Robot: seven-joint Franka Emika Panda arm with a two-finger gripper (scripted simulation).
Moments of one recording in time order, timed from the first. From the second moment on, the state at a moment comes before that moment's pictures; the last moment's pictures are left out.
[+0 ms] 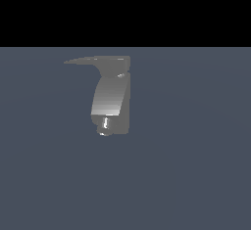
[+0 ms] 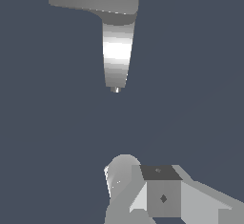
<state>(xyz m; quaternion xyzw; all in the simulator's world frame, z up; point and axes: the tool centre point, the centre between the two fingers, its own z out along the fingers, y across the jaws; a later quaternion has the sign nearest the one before) -0.263 0.003 0.463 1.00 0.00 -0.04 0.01</state>
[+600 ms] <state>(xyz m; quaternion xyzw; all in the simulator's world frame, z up) -0.260 0.014 0.457 1.00 -0.02 -0.04 0.01</state>
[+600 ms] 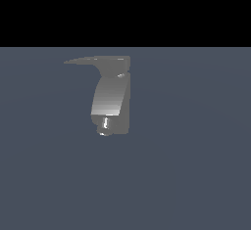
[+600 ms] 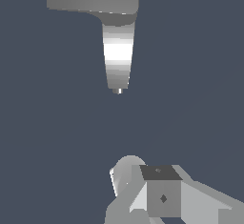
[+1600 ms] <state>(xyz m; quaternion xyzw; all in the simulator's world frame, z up) -0.223 0.089 0.412 0.98 -0.20 -0.04 0.00</state>
